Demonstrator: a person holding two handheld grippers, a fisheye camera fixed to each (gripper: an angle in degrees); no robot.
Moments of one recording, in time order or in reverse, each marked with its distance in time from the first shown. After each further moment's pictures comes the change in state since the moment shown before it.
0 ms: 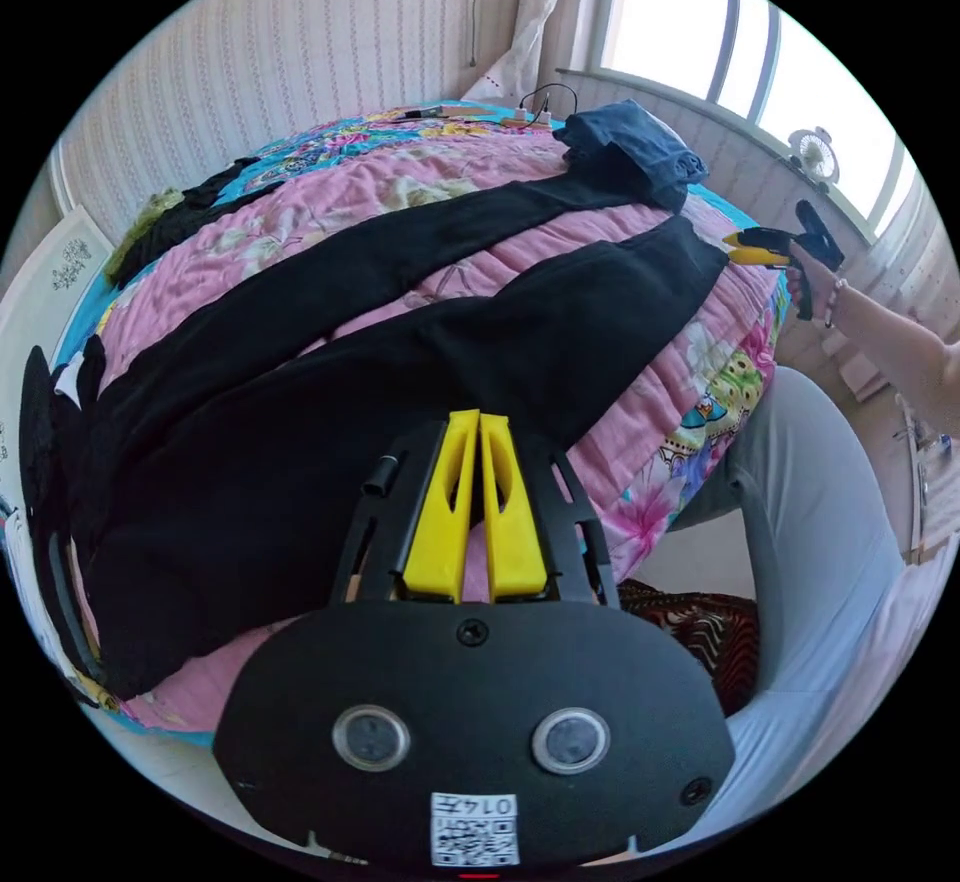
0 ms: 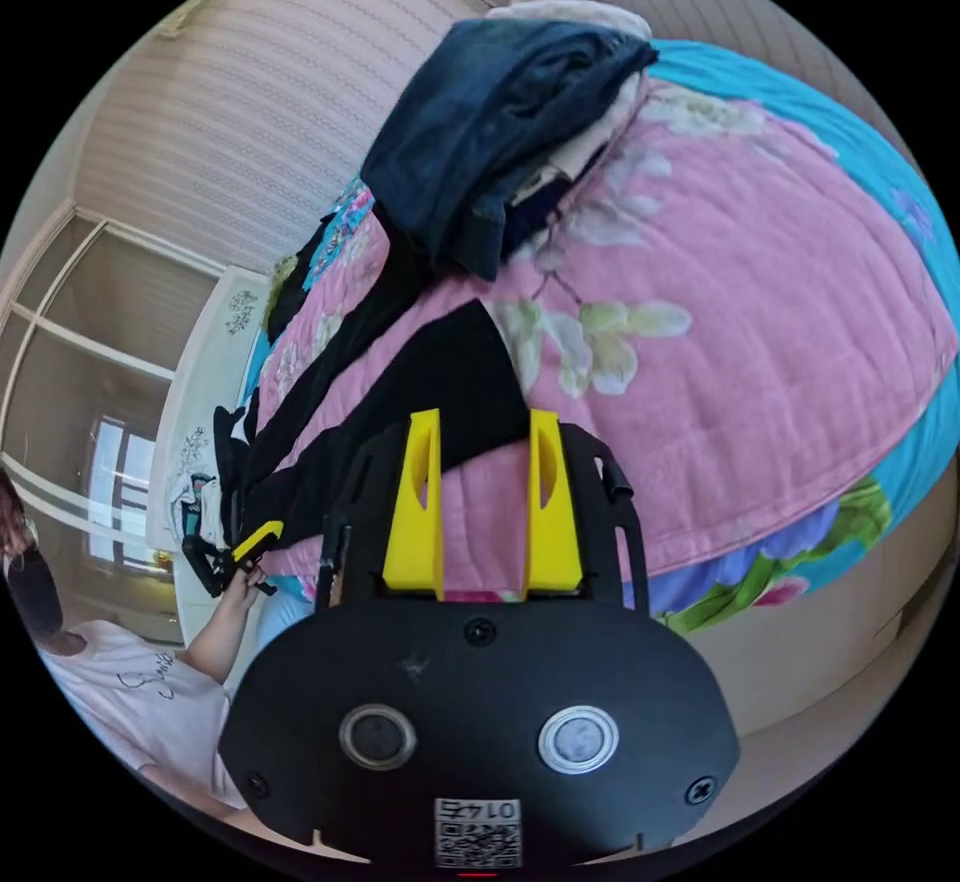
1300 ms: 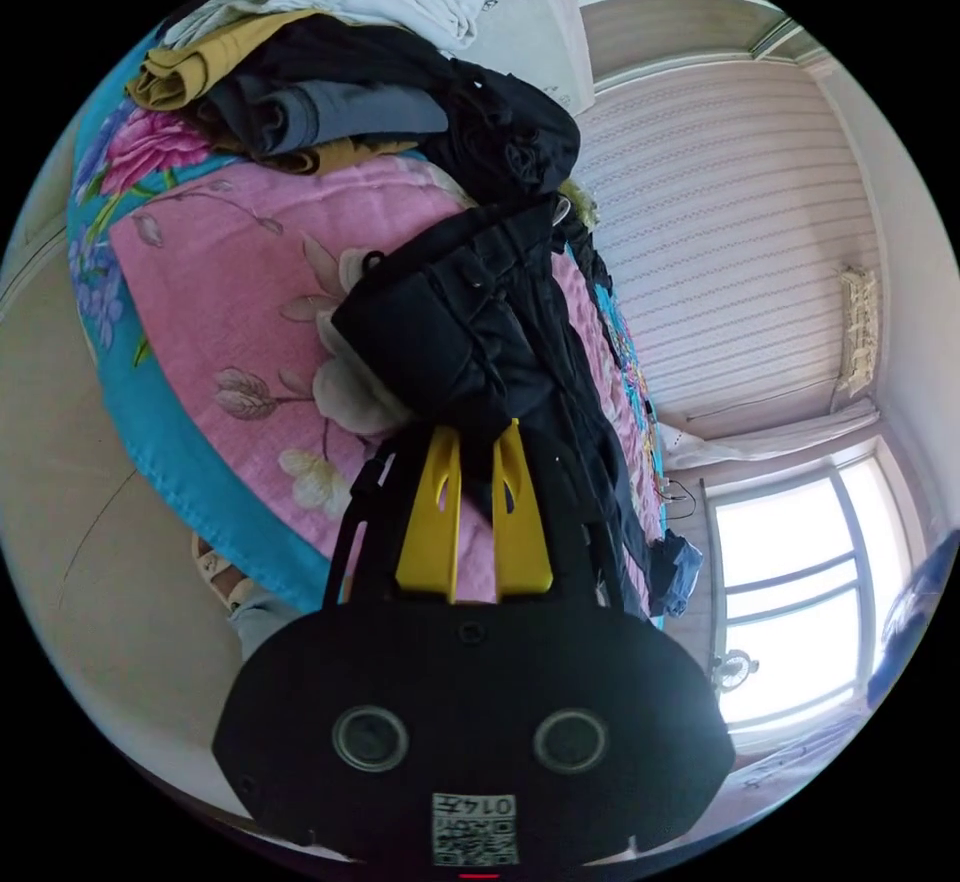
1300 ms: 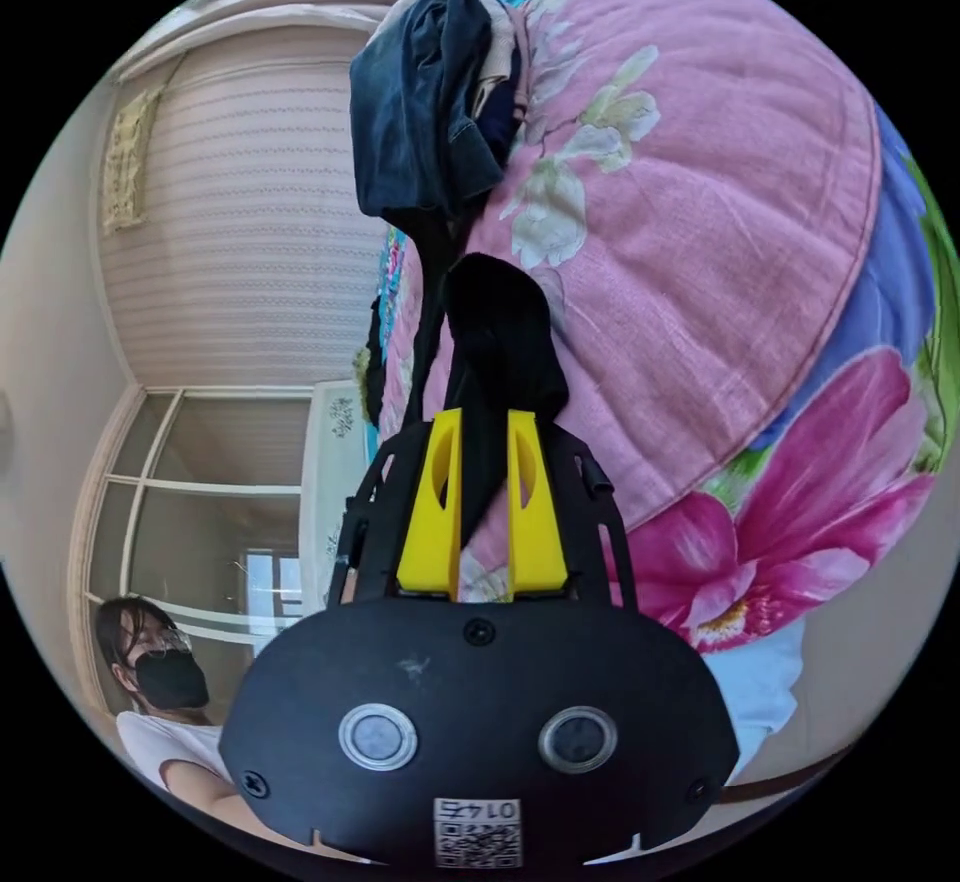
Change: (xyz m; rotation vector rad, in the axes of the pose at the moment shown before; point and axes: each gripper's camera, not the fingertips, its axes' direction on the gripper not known) left arm -0.466 0.289 -0.252 0.466 0.238 -1.268; right arm 0.002 -0.030 0.041 0.133 -0.418 0.388
